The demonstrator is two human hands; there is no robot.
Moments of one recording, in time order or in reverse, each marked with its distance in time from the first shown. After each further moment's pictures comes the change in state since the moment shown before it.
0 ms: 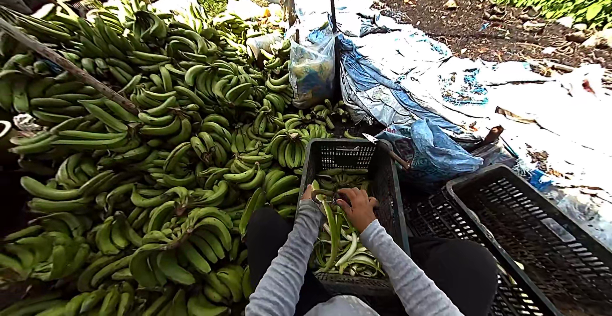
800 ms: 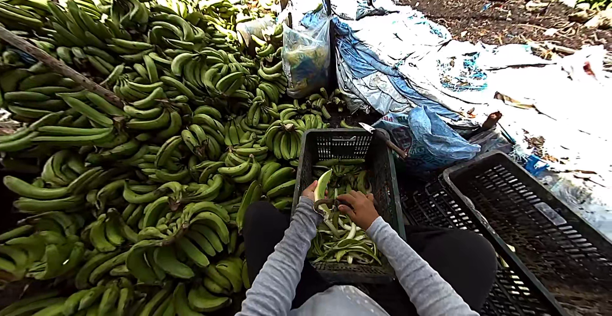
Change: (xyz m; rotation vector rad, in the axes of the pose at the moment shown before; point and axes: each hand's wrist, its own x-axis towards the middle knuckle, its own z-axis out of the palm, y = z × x) left_hand 0.002 -0.015 0.002 -0.166 -0.216 -0.169; right_hand -0.016 0.040 0.009 -0.026 -0.085 -0.203
